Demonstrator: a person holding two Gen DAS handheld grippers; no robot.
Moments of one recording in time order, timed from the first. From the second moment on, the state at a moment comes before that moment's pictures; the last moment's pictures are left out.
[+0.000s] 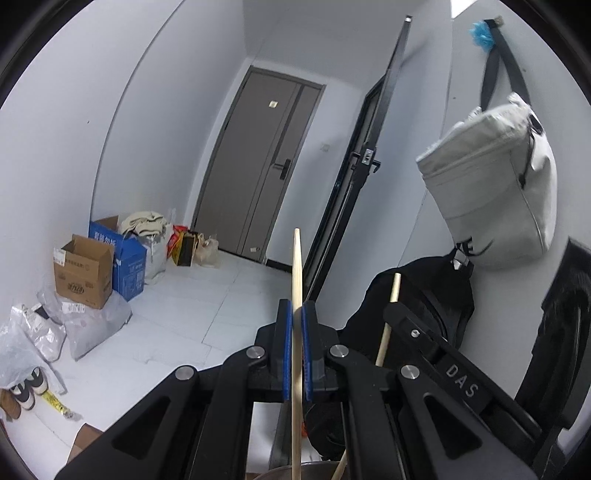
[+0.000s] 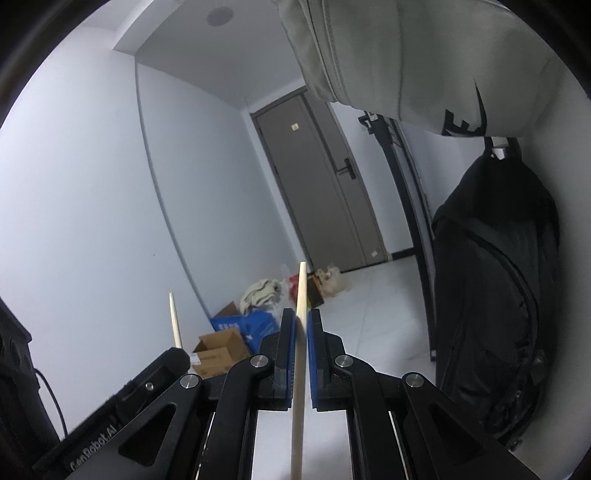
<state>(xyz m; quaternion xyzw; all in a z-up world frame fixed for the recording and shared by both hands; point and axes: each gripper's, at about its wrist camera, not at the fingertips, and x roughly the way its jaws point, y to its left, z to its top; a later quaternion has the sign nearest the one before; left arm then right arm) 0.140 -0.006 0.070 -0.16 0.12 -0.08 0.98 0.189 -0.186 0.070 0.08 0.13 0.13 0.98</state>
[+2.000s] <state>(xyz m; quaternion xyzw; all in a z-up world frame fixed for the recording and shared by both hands) 0.094 -0.012 0.066 -0.08 0.26 -0.19 0.94 0.091 -0.230 0.041 0.08 0.23 0.20 0.95</state>
